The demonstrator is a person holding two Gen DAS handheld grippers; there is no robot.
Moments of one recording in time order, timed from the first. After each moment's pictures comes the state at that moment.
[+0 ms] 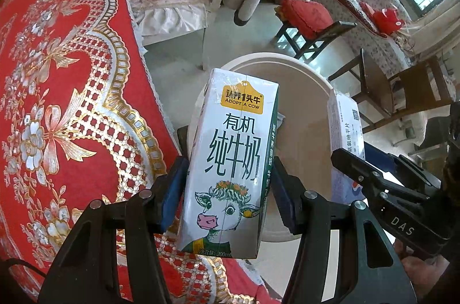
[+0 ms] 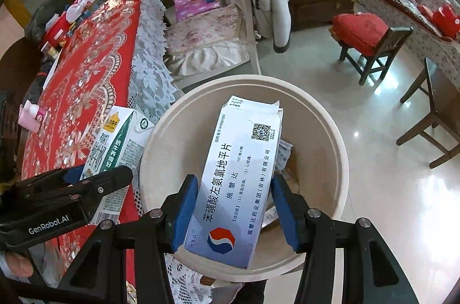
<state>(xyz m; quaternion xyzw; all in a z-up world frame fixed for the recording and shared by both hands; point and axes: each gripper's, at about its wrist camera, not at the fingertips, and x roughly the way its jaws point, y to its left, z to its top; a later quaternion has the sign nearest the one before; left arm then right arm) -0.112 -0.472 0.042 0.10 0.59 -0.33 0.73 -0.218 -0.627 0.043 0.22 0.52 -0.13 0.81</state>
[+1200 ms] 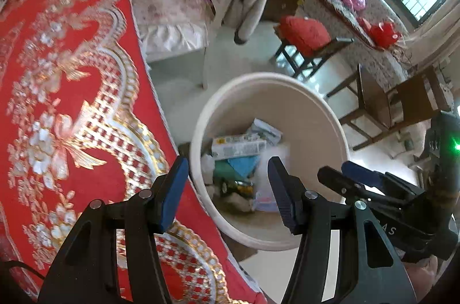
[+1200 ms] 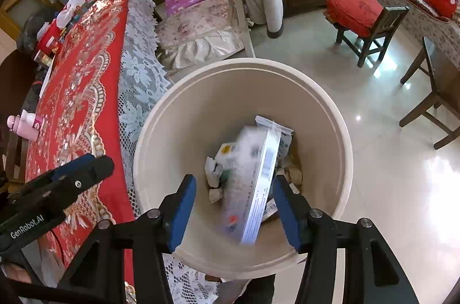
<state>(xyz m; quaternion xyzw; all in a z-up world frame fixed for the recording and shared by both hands) -0.113 -0.460 0.057 0.08 0.55 -0.33 0.76 -0.221 -0.630 0.031 0.26 0.53 -0.14 0.80</state>
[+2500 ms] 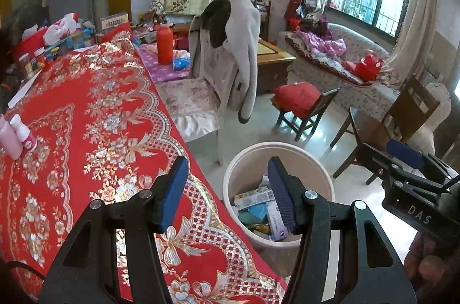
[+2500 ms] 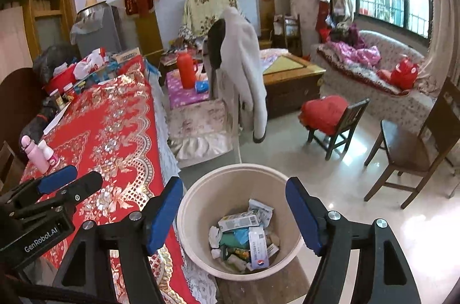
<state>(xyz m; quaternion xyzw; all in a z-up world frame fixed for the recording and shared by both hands) -0.172 -0.373 0.182 0.08 0.35 -0.36 0.86 -0.277 -0.535 0.183 0.13 0.32 -0.25 0.90</state>
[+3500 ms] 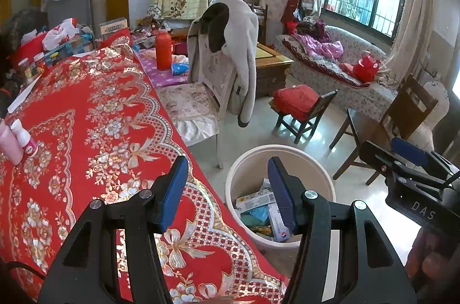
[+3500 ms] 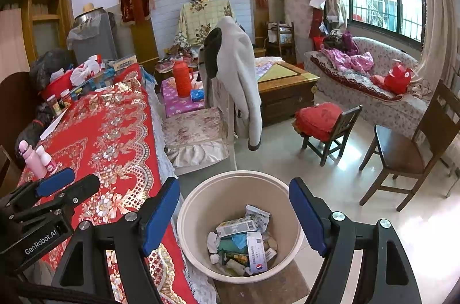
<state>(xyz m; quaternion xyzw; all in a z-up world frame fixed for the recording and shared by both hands) -0.172 -0.367 0.183 0.08 0.33 -0.37 0.86 -0.281 -0.526 0.191 0.13 0.31 -0.26 0.90</state>
